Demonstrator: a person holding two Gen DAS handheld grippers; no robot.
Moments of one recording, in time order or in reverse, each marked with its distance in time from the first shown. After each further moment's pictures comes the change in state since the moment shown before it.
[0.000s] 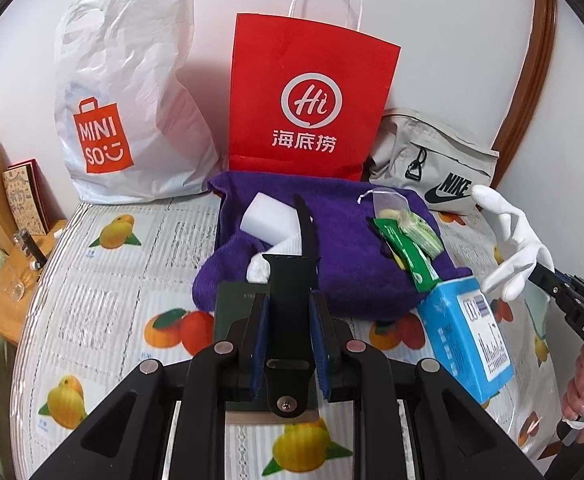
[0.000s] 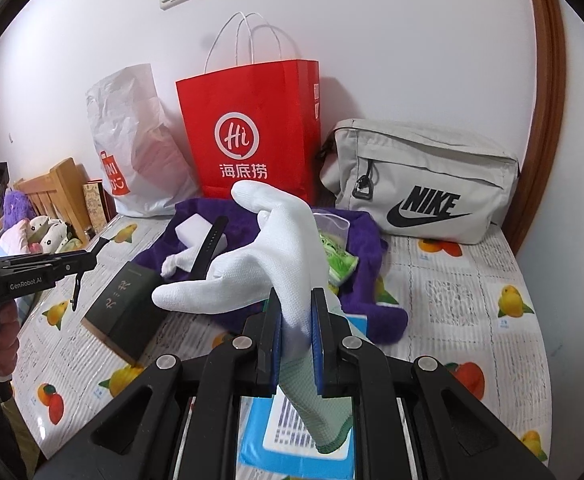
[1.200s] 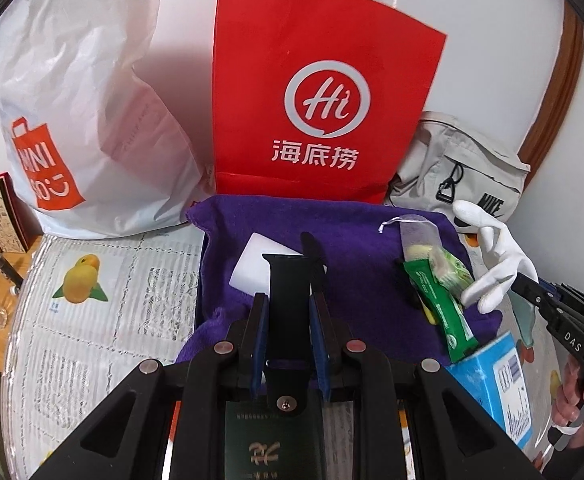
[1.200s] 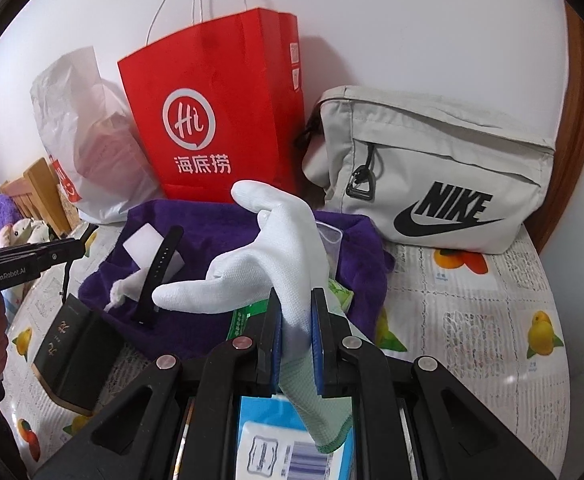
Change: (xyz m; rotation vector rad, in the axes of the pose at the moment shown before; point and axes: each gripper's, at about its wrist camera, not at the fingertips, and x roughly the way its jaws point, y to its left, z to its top) left arm 0.088 0.005 0.064 -0.004 0.055 -0.010; right arm 0.107 -0.026 0.041 0.019 0.091 -0.010
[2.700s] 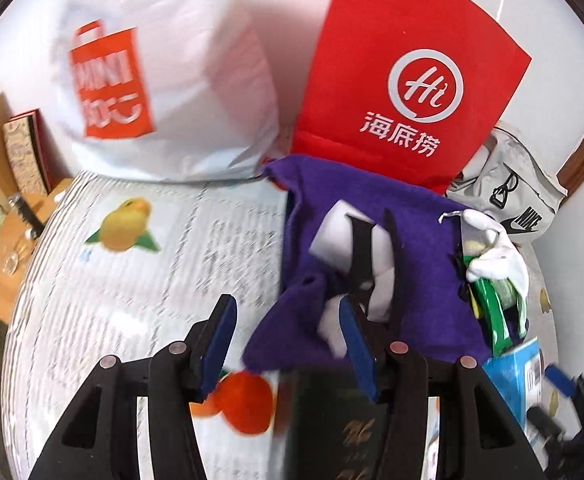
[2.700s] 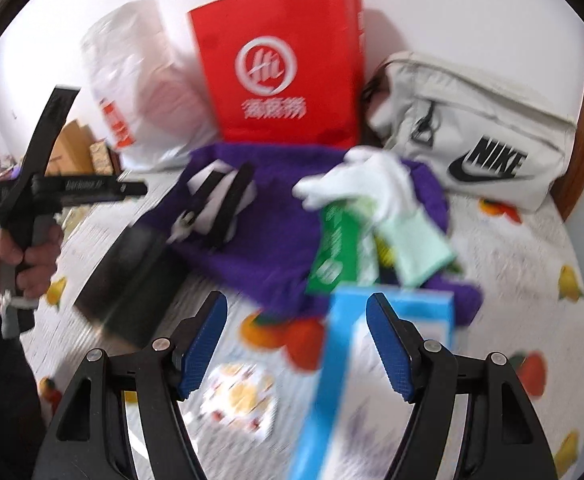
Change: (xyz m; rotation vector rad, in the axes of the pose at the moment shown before) left arm 0.003 0.065 -0.018 -0.149 0.091 0.050; right arm -0.029 0.070 -0.062 -0.041 0.097 0.080
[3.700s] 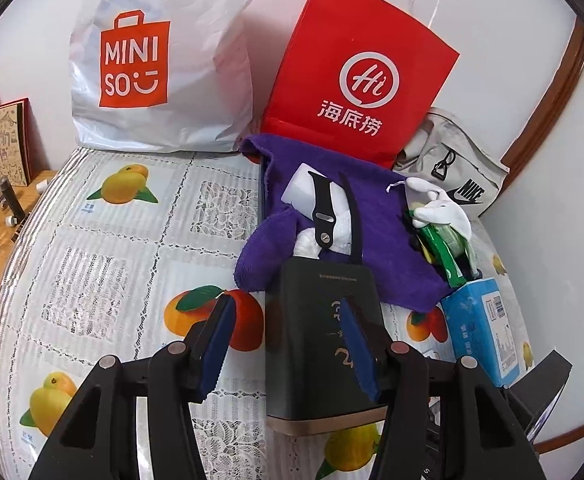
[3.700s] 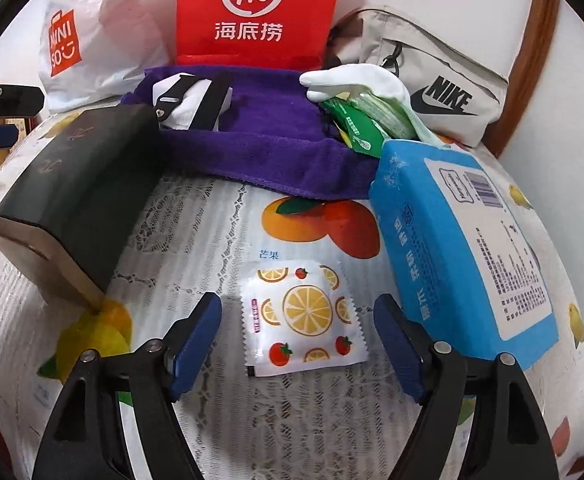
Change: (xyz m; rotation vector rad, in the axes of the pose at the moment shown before) left arm -0.045 0.022 -0.063 0.044 -0.056 -0.176; right arm 0.055 0.094 -0.080 0.091 0.036 -0.426
